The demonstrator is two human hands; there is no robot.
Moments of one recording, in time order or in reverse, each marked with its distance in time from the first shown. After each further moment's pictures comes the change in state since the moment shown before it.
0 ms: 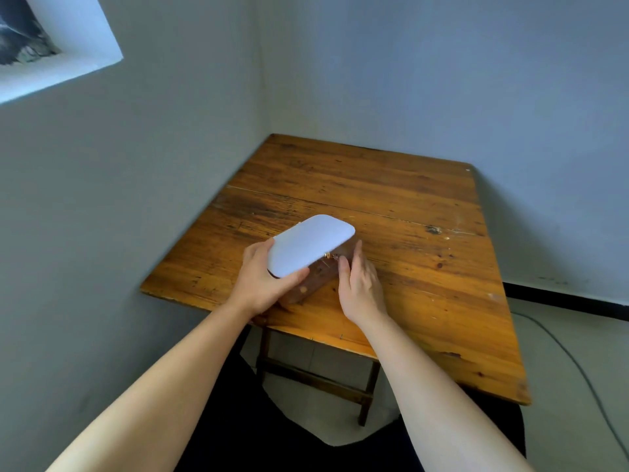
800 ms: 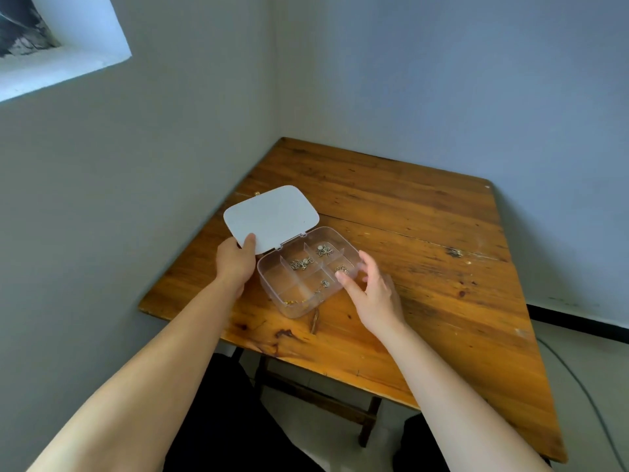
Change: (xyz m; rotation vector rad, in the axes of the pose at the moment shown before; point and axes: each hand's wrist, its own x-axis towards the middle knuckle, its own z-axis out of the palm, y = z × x) left_hand 0.093 -0.040 -0.027 -0.336 0.325 -0.507; right_hand 0.034 -0.008 -0.010 0.016 -0.061 0.002
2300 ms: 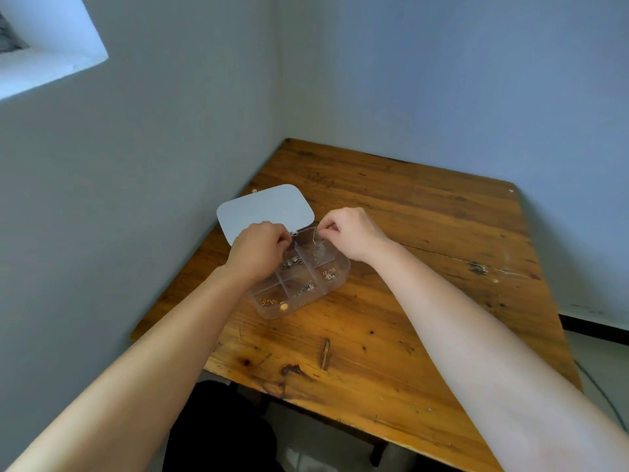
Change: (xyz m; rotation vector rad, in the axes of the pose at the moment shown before) left_hand 0.018 0.064 0.011 0.844 -0.257 0.665; right_hand 0.130 -0.104 -0.016 -0.322 -0.173 -0.337
